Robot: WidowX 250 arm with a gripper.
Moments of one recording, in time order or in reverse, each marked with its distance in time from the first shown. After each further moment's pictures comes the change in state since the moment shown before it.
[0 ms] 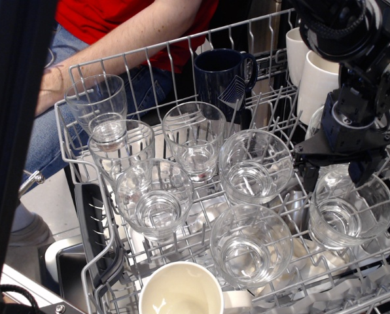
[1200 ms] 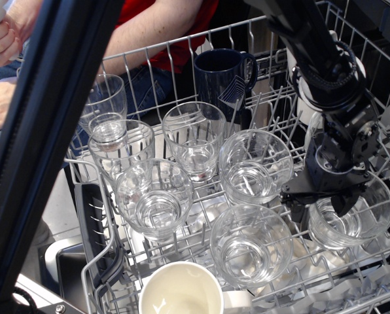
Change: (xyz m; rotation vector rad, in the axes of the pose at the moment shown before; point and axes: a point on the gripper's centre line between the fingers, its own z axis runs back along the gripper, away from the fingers) arm -0.017 0.009 -0.051 0.002 -0.036 0.037
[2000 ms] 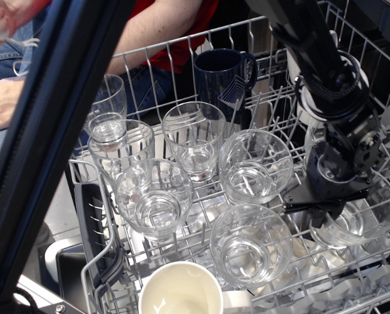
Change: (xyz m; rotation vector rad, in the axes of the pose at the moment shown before) arm -0.012 0.001 -0.002 -0.007 0.033 0.032
